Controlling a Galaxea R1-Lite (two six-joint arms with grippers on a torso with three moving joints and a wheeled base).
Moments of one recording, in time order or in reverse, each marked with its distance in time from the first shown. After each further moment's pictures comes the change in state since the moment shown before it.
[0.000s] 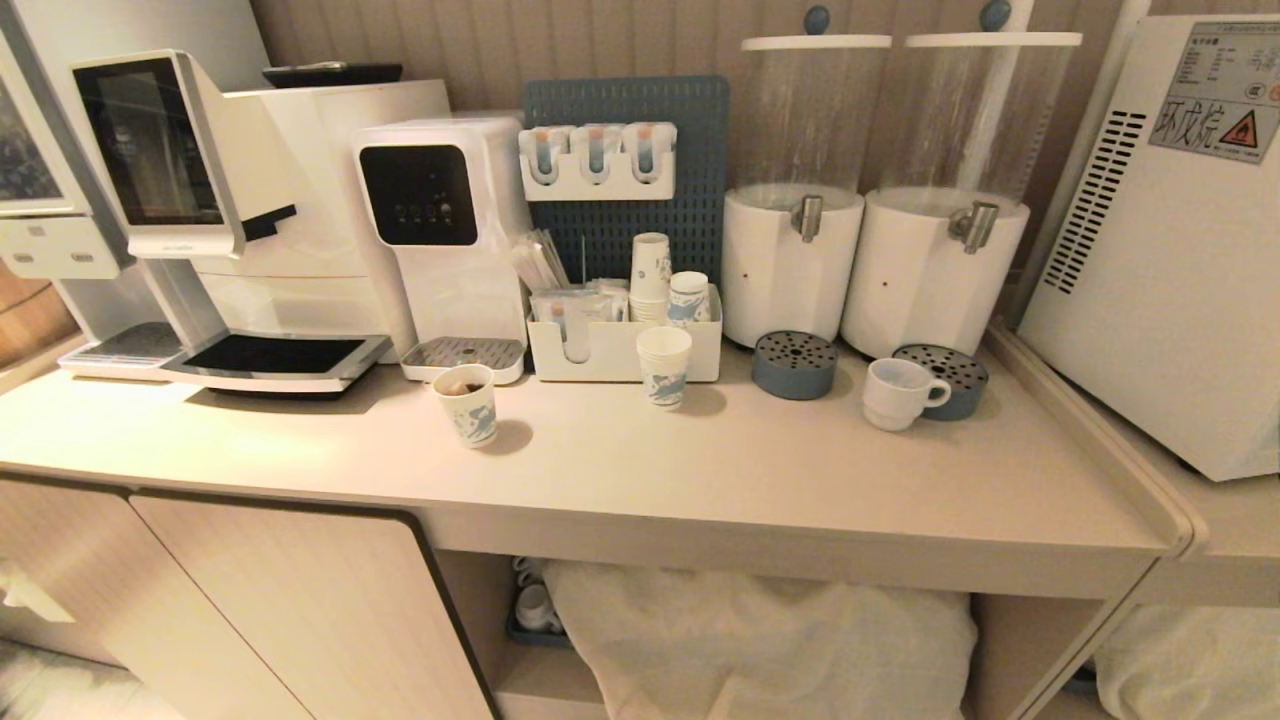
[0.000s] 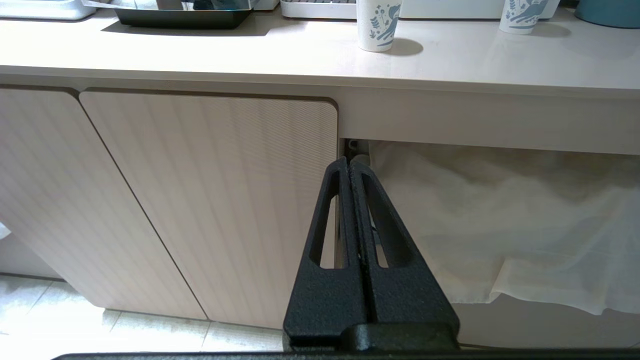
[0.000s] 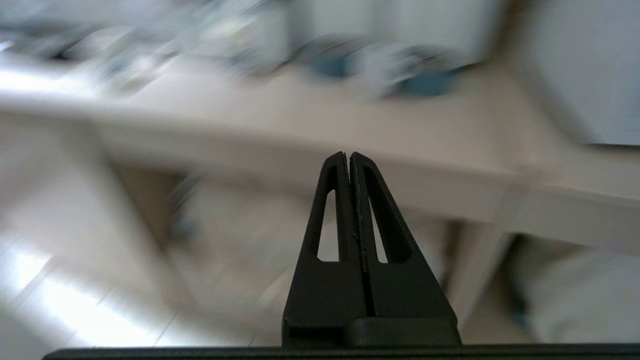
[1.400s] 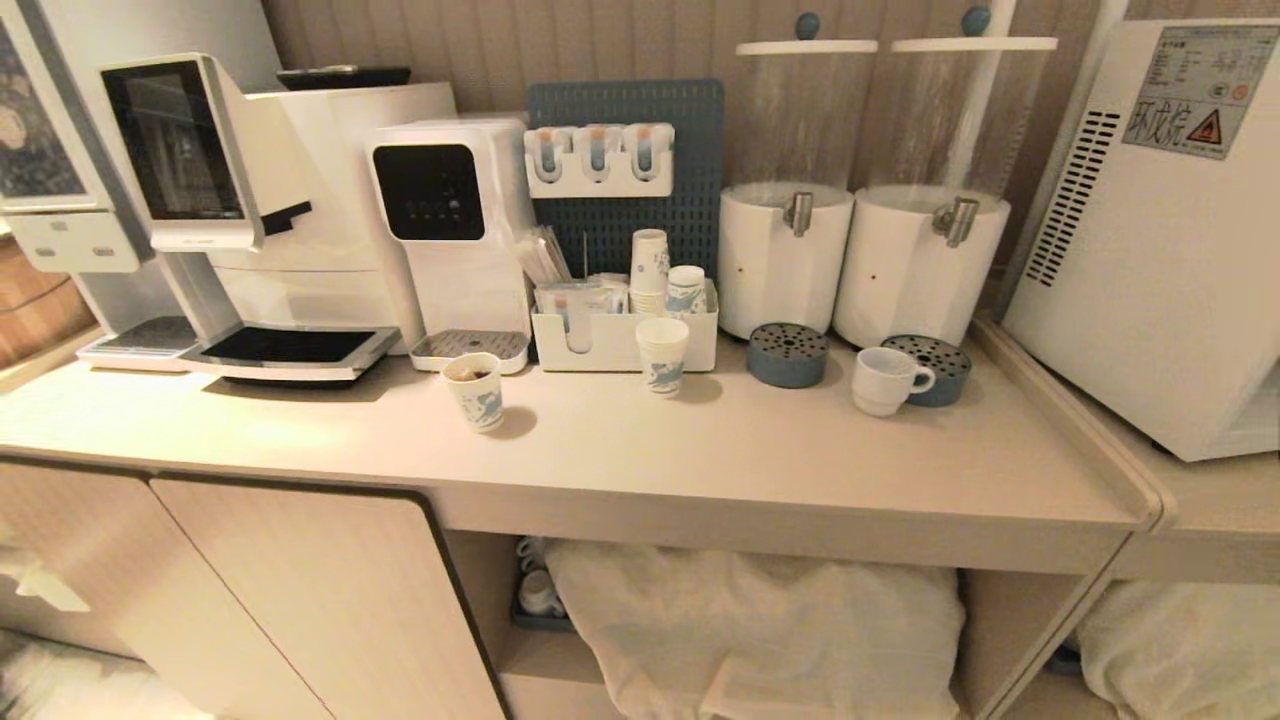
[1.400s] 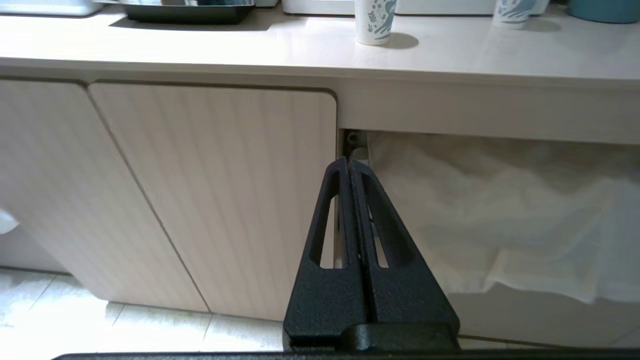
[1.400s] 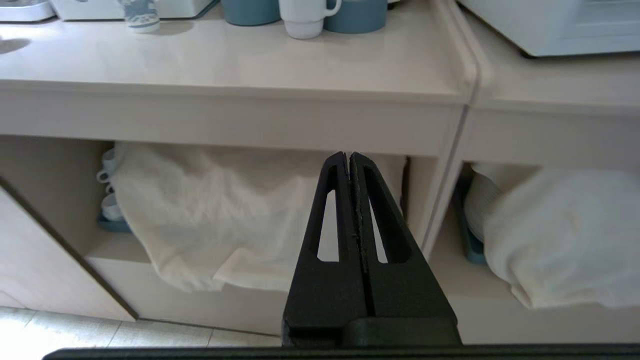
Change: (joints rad) left arm 0.000 0.000 0.000 0.001 0.000 0.000; right arm -0.002 -0.045 0.380 -0.262 -0.150 -0.019
